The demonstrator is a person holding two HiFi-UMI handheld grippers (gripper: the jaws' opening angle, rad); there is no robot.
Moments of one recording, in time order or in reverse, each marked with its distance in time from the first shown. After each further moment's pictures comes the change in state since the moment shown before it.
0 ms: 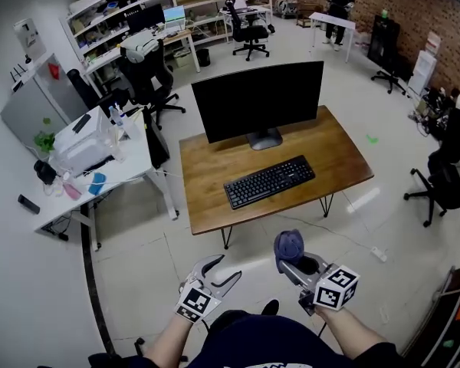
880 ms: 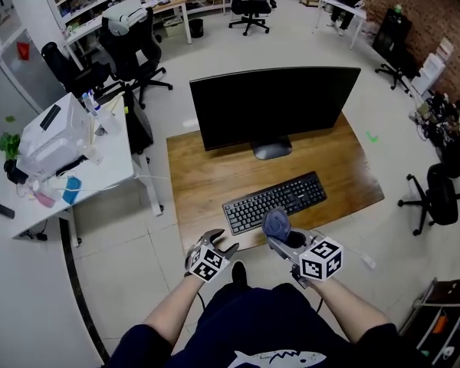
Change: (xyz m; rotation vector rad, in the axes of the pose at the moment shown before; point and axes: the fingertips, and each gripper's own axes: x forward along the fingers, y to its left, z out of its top) left arm 0.203 0.204 -0.132 -0.087 0.287 -0.041; right arm 0.205 -0.160 0.052 -0.089 0.260 -0.053
